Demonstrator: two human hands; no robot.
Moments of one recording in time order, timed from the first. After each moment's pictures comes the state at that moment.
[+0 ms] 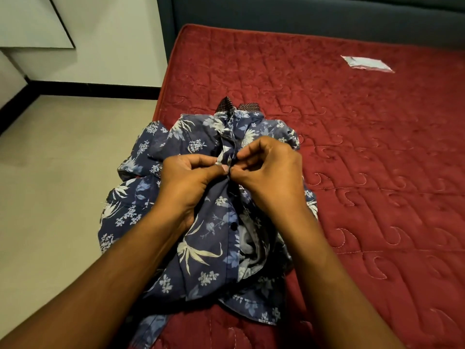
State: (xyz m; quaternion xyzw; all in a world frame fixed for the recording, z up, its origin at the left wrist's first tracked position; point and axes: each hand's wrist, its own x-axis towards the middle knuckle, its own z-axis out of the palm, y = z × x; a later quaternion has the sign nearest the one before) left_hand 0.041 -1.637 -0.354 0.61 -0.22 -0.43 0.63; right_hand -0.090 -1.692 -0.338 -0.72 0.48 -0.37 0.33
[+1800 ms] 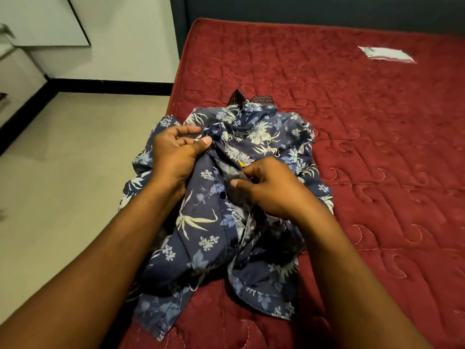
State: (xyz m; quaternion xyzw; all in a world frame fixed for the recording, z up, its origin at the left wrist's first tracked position) left_hand 0.096 -1.658 -0.372 0.65 -0.25 -0.31 0.65; right_hand -0.090 -1.698 -0.355 -0.82 0.45 -0.08 0.35
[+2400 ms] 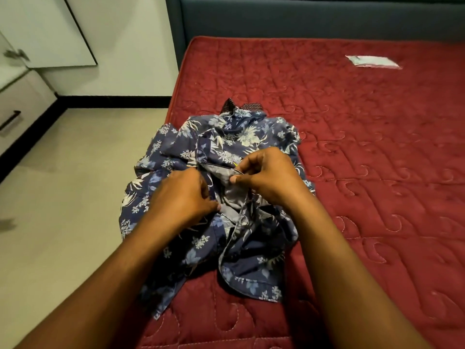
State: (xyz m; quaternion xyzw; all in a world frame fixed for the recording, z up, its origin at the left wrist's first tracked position) left_hand 0.047 -1.596 -0.347 0.83 -0.52 -0.17 0.11; right_hand -0.110 -1.693 -0.341 -0.74 0.46 -0.18 0.45
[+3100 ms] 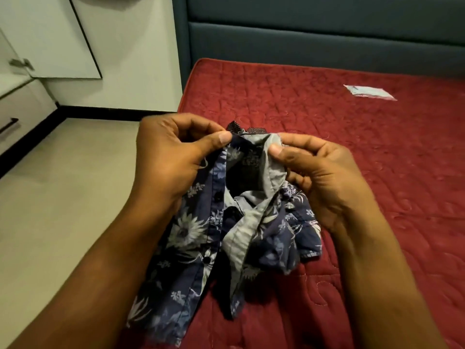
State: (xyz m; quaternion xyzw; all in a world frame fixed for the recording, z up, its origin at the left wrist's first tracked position) left_hand 0.060 -1.623 -0.281 0.59 -0.42 -0.20 0.66; right_hand -0.136 -1.699 -0.279 -0.50 0.35 -0.43 0.66
